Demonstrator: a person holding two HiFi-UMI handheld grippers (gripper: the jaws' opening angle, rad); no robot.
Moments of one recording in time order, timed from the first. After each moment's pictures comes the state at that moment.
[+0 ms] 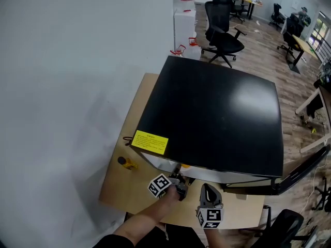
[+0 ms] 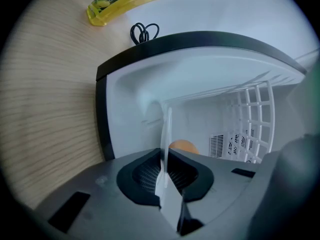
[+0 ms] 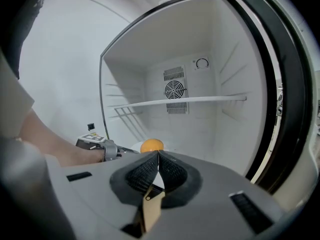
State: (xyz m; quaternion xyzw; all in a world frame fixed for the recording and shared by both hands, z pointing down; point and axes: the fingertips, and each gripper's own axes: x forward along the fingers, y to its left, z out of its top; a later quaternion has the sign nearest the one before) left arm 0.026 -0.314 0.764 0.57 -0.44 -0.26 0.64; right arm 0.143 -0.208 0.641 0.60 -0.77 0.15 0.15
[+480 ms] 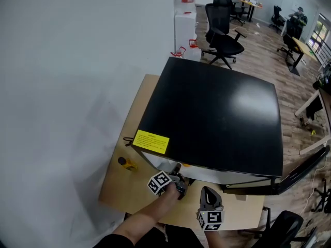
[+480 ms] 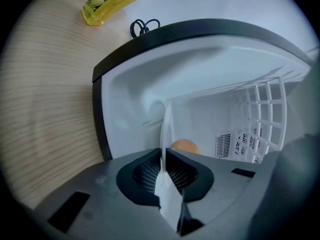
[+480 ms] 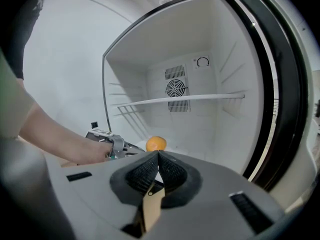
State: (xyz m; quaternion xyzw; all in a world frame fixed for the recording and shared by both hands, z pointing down) left arm 0.027 -0.321 0.771 0.56 -0.45 -0.23 0.66; right arm 0.142 -0.198 0.645 0.59 -0.78 0.15 0.15
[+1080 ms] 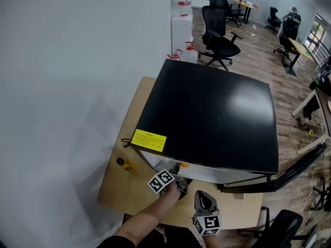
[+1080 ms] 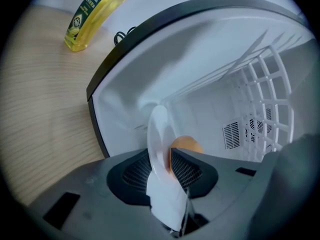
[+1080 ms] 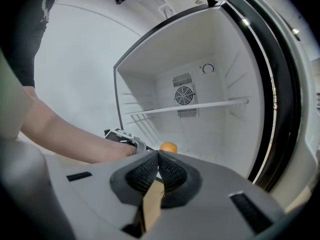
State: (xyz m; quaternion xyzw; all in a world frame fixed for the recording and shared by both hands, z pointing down) left arm 0.027 -0.320 0.764 0.57 -0.51 -0.15 0.62; right arm 0.119 -0.177 0.625 0.56 -0.81 0.15 0.11
